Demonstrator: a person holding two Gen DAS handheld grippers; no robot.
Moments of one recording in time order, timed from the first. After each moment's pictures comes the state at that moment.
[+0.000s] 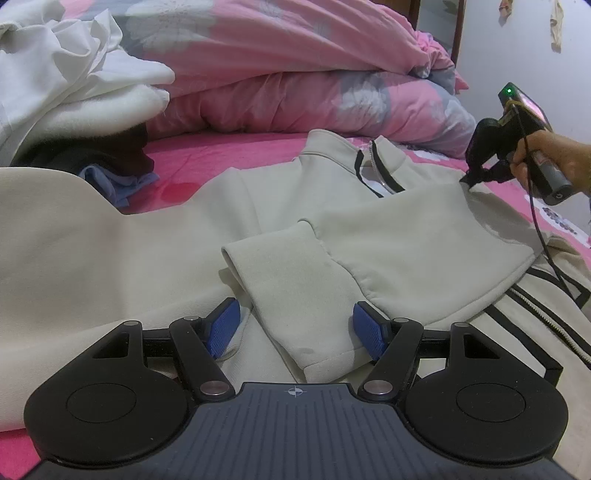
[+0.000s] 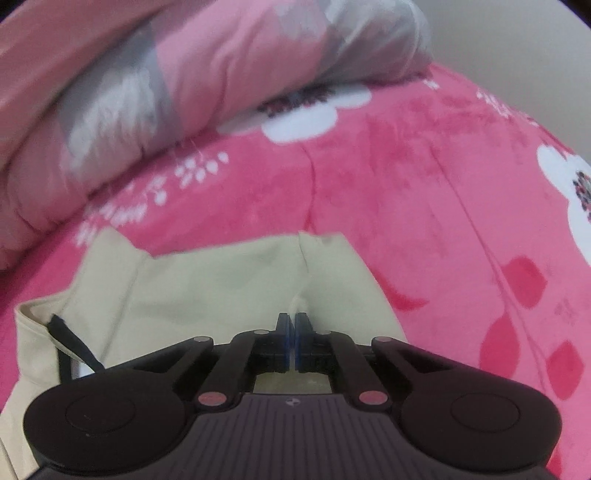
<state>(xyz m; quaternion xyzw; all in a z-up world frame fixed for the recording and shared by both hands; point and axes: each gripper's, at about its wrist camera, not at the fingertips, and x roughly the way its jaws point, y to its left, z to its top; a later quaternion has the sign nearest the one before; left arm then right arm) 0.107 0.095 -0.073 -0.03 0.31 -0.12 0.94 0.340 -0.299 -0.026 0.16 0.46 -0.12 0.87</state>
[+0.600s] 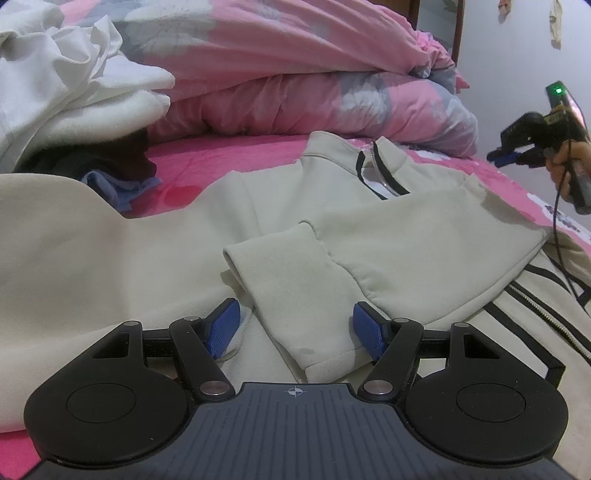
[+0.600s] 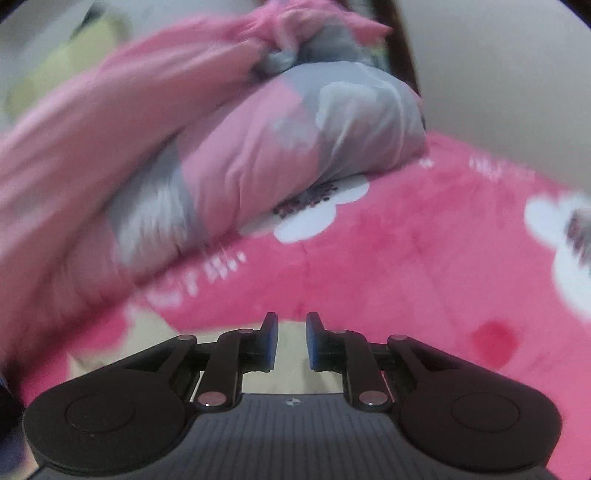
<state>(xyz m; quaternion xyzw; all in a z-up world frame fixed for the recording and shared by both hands) 0.106 0.093 -0.072 -0.02 0.30 -0.11 0.95 0.289 -0.345 0.013 0.14 0.34 -0.06 0.93</state>
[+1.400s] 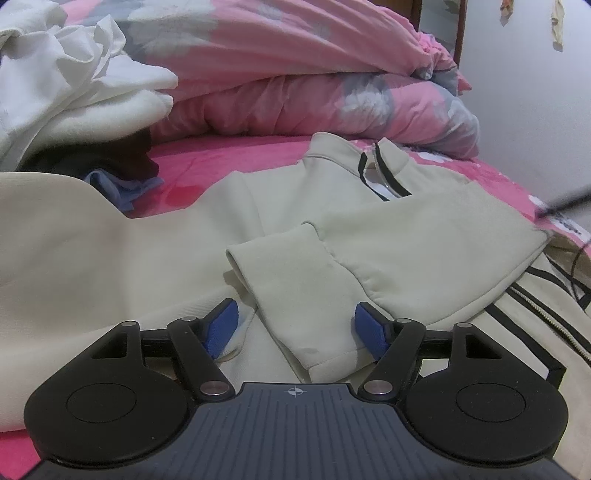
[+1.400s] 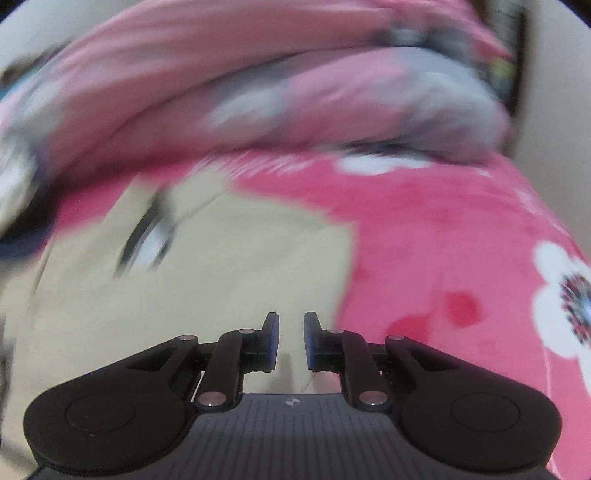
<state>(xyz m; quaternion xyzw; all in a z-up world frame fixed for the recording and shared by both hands) 0.105 0.096 -0.071 -0.03 0.30 -0.12 0.95 0.192 -0.325 -0.005 -0.04 0.42 0.09 0.90</state>
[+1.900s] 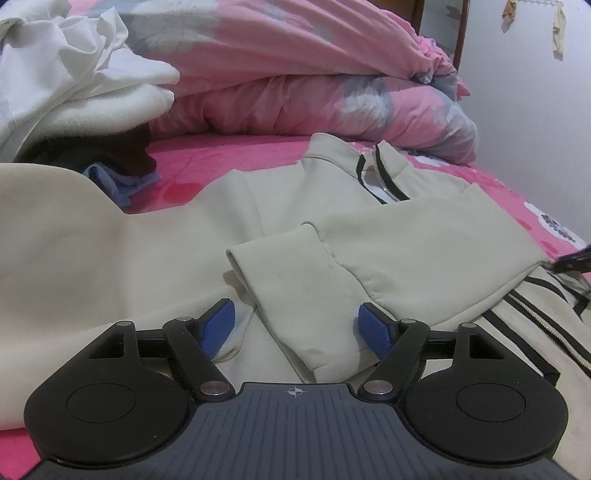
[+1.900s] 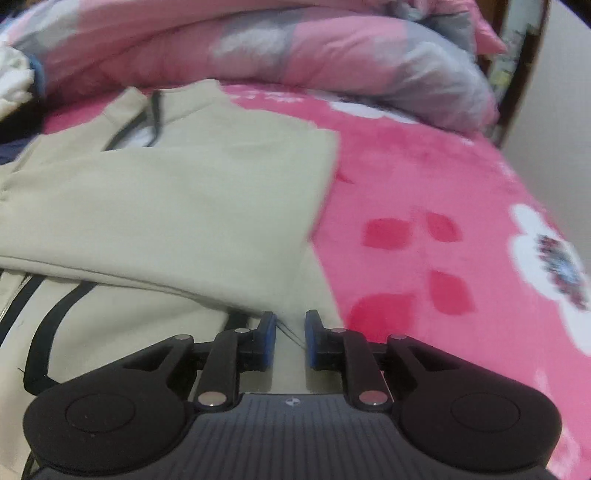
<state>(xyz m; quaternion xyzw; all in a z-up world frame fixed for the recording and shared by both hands) 0.108 0.100 -0.072 -0.05 0.30 -0.12 0.94 0.139 -0.330 -0.033 -0.09 0.43 0.02 0.90</state>
